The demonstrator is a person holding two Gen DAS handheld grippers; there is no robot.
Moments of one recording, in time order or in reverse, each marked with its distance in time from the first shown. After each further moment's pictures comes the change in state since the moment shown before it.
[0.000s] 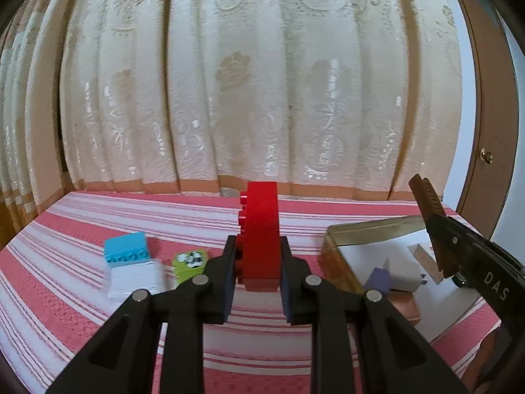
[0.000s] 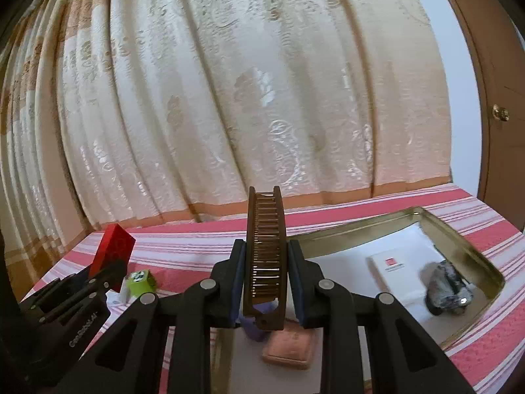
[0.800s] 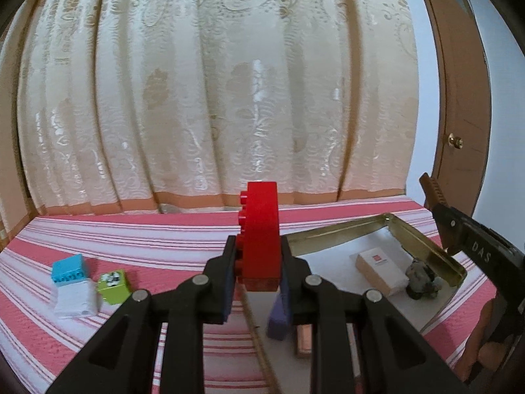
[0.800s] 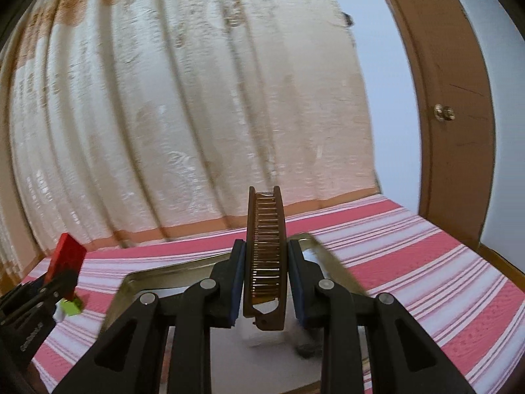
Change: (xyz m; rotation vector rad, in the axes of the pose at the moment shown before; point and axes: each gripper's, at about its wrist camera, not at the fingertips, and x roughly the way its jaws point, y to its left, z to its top) left arm 0.006 -0.092 0.015 0.087 -0.007 -0.122; right arm -0.018 -0.122 0.022 0.057 -0.063 -0.220
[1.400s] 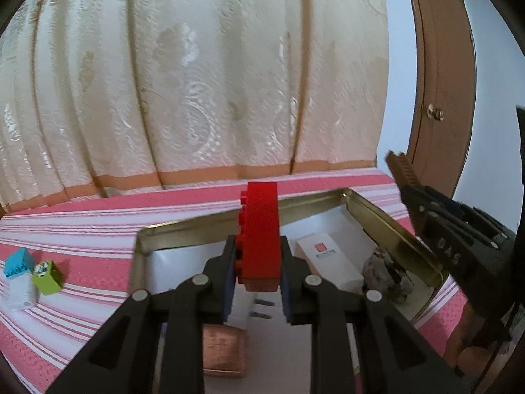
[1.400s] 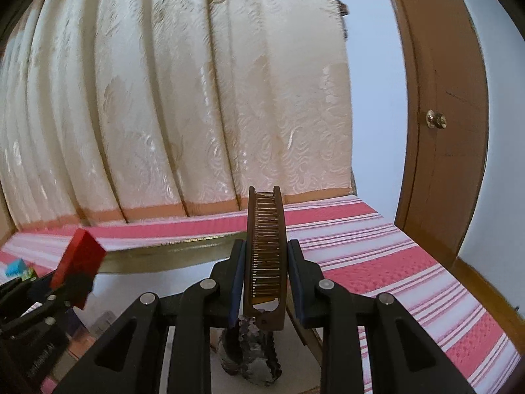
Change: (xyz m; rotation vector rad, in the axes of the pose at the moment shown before) left arm 0.045 -0.083 -0.013 0.048 0.126 -0.087; right arm 0.033 -0.031 0.002 -0.124 0.067 -0.077
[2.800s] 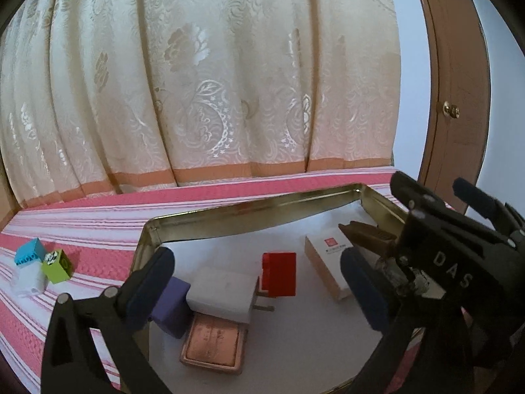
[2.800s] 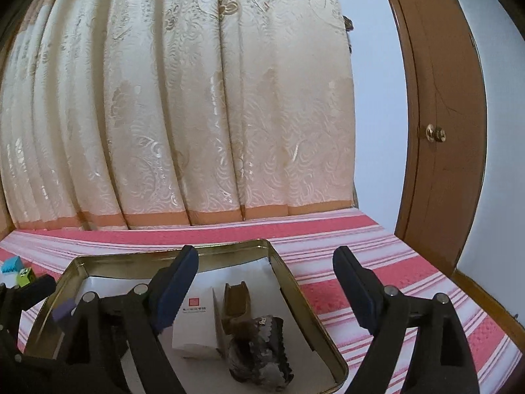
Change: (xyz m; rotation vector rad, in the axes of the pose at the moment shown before) left arm -0.001 -0.003 -0.010 -0.021 -0.030 0.093; right arm -0.007 0.010 -0.004 -0.003 -0.075 -0.010
